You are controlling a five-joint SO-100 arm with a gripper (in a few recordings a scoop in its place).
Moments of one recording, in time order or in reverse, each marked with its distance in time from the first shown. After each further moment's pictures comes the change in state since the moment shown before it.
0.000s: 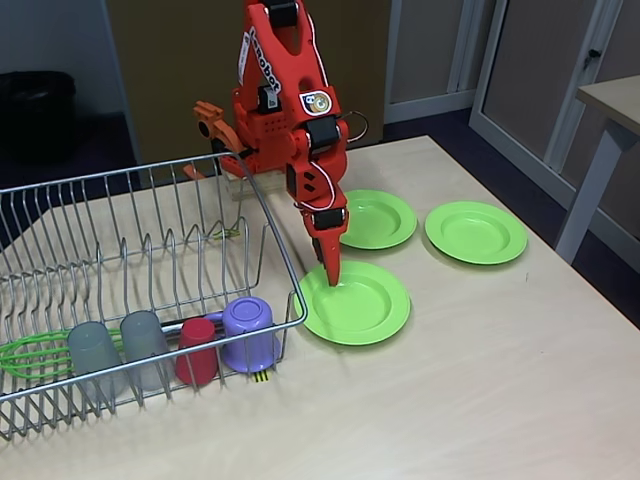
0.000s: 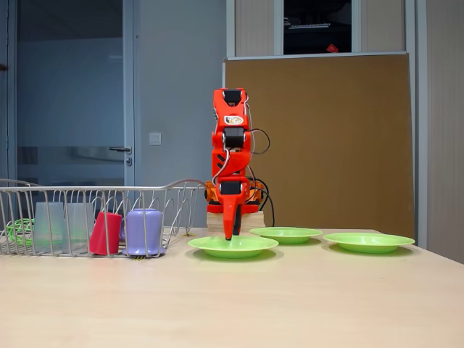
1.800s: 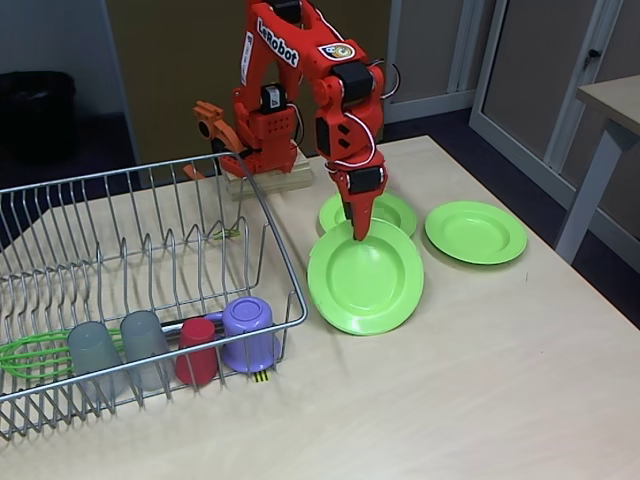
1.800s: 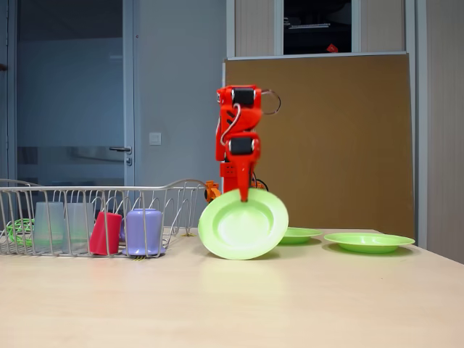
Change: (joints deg) arm -5.3 1.3 -34.3 31.2 2.4
